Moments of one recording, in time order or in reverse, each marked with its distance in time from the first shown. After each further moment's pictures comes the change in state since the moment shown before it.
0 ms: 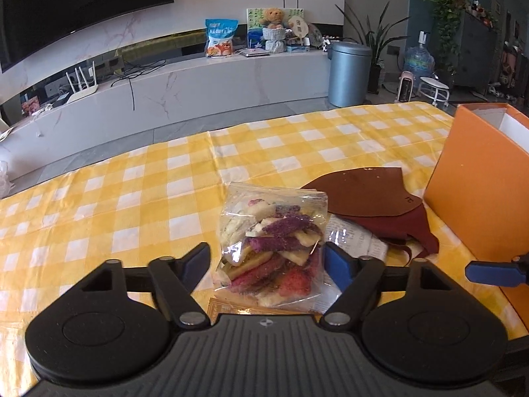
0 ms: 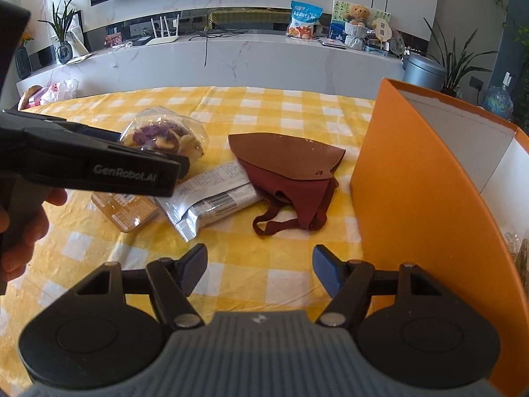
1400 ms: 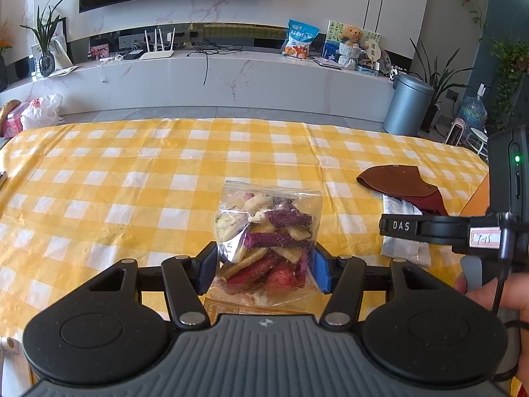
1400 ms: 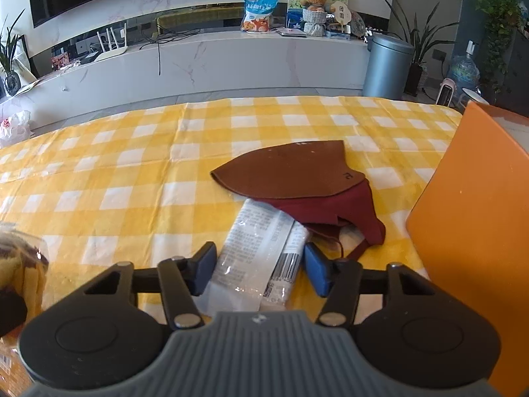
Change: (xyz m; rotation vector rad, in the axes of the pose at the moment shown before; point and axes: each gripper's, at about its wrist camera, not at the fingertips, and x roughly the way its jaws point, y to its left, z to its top) left arm -0.073 0.071 -0.036 -0.278 -0.013 0.105; right arm 0.079 0.043 0.062 0.167 0.020 -0.130
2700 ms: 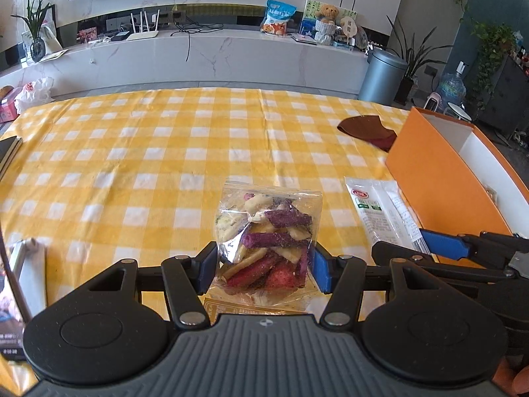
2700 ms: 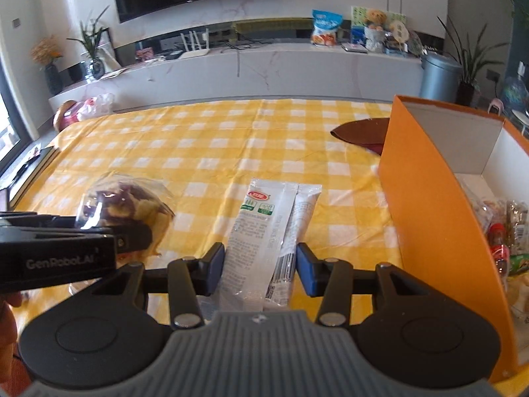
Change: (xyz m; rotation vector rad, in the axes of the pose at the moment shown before) left arm -0.102 -0.052 -0.049 0.020 0.106 -0.042; right arm -0.185 -0.048 -0.091 -0.141 -0.036 0.264
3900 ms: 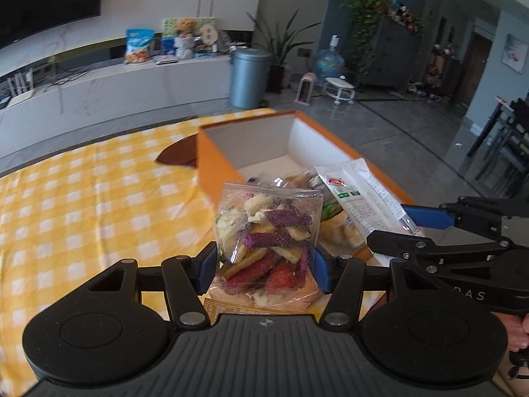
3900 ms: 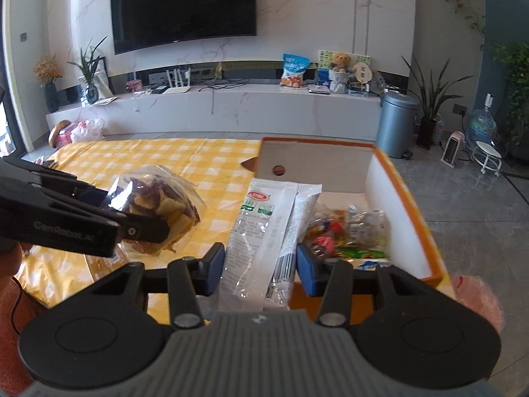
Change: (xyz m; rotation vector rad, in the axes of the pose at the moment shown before) left arm -0.044 -0.173 0.021 0.295 -0.033 -0.336; right arm -0.172 -0.145 -0.040 -0.022 -0.136 -0.074
